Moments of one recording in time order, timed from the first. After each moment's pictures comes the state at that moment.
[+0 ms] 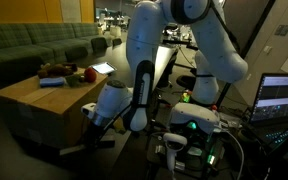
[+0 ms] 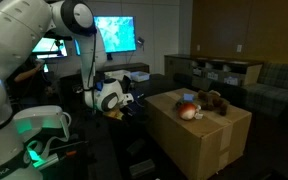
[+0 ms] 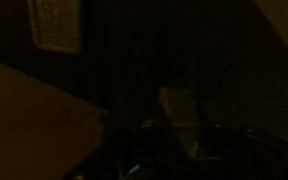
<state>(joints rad) 0.57 0.72 0.06 -2.31 -0.04 3.40 -0.06</state>
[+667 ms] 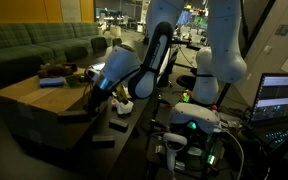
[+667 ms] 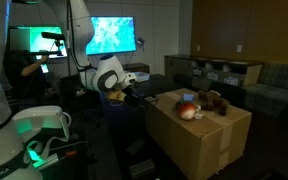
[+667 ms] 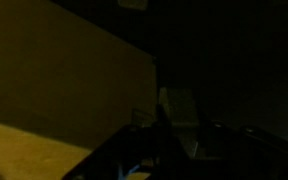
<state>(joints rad) 0.47 0.32 0.04 -2.53 -0.04 3.32 -0.09</state>
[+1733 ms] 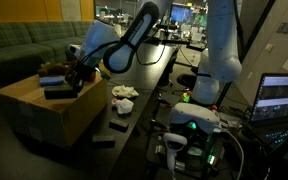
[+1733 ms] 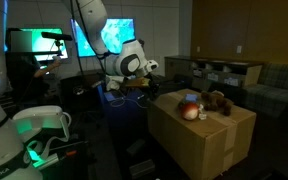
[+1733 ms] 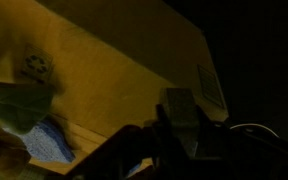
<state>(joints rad) 0.21 0.31 0.14 -2.27 -0.16 3.03 -0.20</state>
